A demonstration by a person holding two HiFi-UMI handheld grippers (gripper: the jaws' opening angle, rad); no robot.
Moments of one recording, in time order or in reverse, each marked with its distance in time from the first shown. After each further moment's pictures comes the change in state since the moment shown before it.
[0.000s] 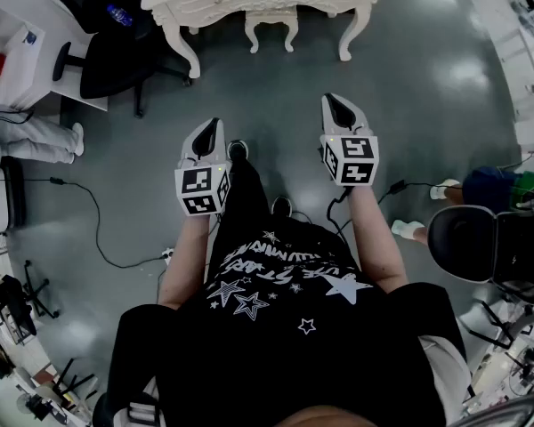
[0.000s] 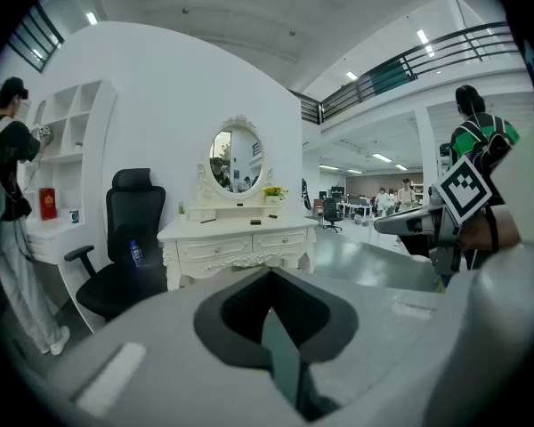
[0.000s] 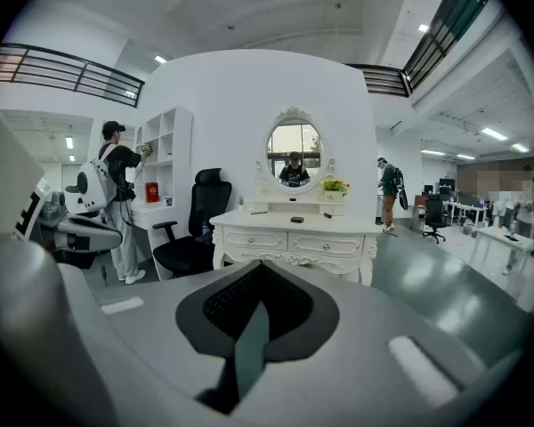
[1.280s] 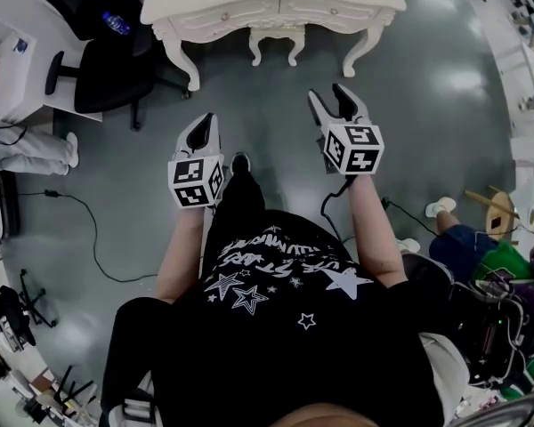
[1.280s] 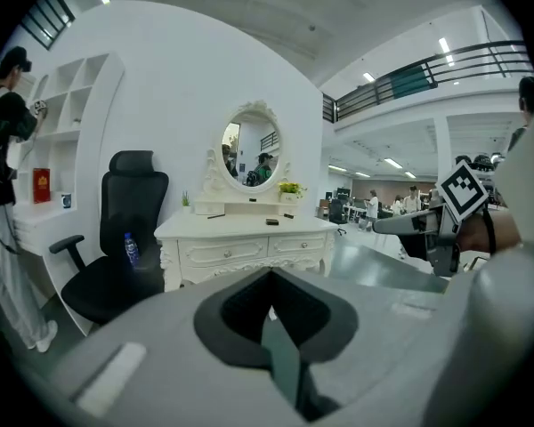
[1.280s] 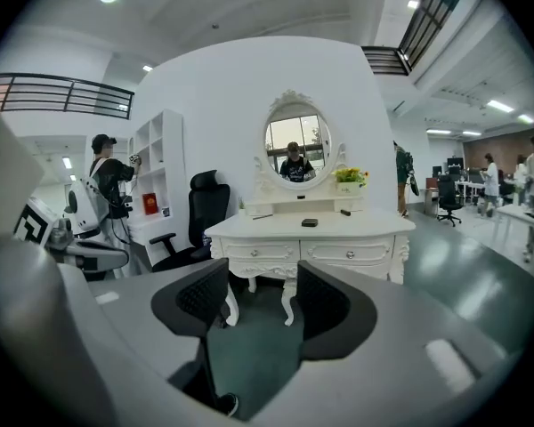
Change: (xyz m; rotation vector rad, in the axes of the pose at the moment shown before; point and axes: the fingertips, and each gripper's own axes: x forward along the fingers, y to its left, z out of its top) left arm 0.115 0.096 0.031 -0.069 0.021 -0.001; right arm 0.148 -0.009 0.055 0.093 0.001 0.072
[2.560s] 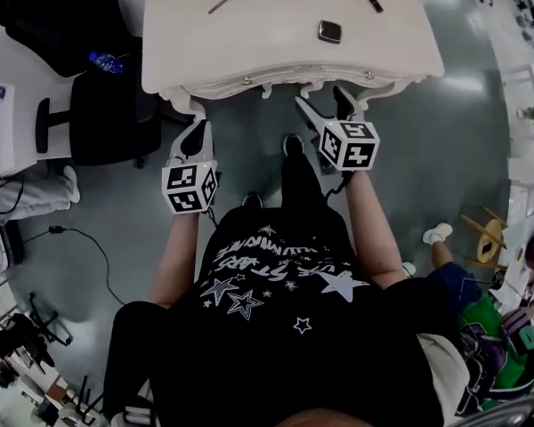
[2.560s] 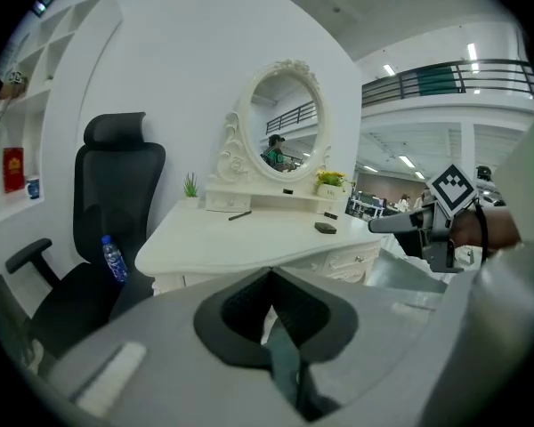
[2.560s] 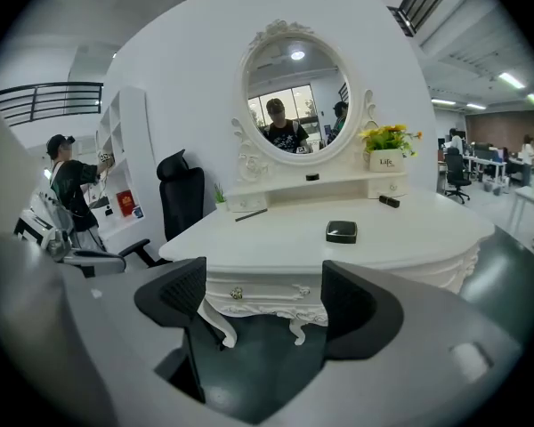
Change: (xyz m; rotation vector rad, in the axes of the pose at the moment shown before) left arm 0.246 0.197 0.082 -0.063 0.104 -0.019; right arm 0.322 -0.030 0.089 0.088 0.161 0.009
